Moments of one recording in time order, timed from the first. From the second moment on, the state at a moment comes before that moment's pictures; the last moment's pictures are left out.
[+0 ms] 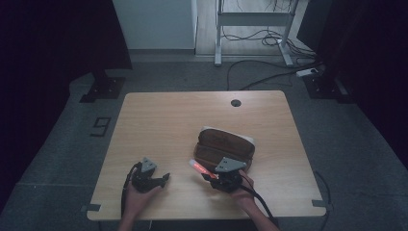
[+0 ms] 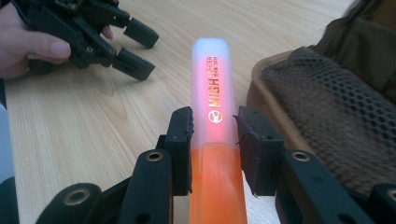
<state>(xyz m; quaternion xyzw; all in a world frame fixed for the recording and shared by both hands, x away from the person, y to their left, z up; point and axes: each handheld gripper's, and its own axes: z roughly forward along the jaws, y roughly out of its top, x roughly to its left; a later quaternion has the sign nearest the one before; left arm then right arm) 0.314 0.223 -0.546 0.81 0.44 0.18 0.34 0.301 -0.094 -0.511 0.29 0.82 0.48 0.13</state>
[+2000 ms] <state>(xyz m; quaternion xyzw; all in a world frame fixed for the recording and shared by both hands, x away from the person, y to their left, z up) 0.314 0.223 -0.546 0.81 0.44 0.18 0.34 0.350 -0.154 -0.455 0.33 0.78 0.51 0.18</state>
